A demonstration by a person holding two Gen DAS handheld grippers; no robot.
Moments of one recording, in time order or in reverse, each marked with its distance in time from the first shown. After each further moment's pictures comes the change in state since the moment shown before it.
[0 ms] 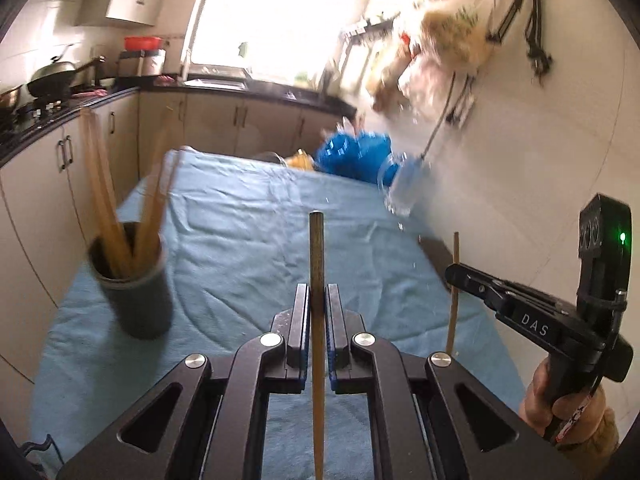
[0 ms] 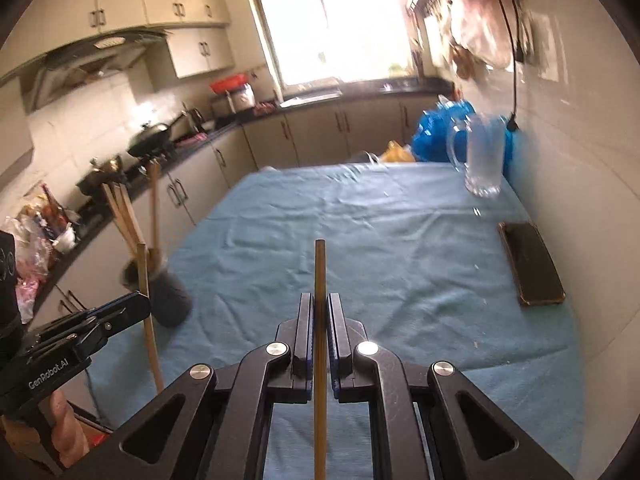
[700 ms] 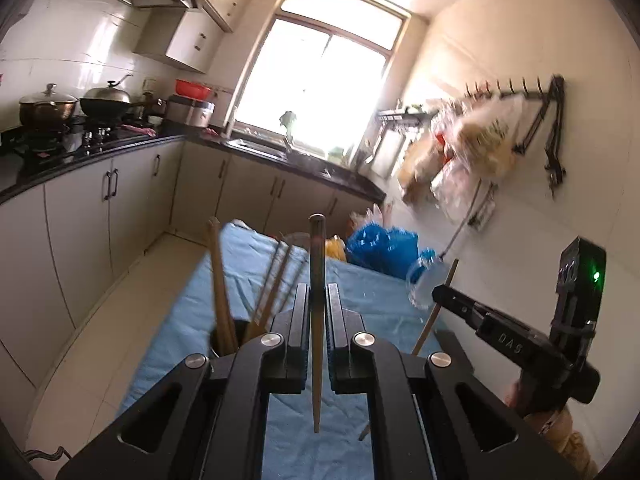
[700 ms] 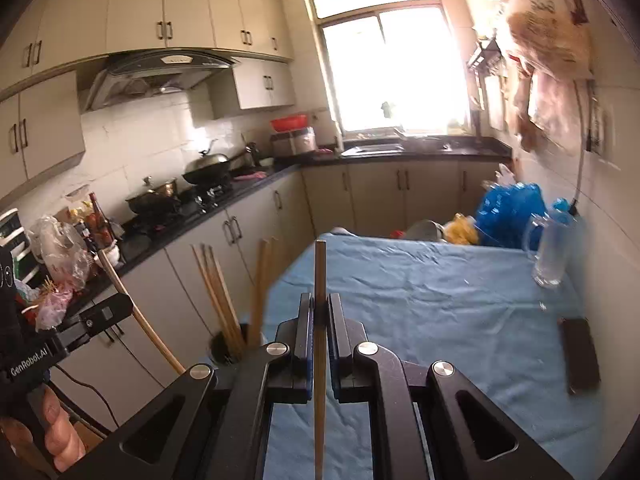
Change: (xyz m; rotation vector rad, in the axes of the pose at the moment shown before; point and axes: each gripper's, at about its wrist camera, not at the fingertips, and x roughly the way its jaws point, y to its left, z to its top) left arm -0.103 0.085 0.060 -0.125 -0.260 0.046; right arm 0.001 0.113 0.069 -0.125 -0.158 0.143
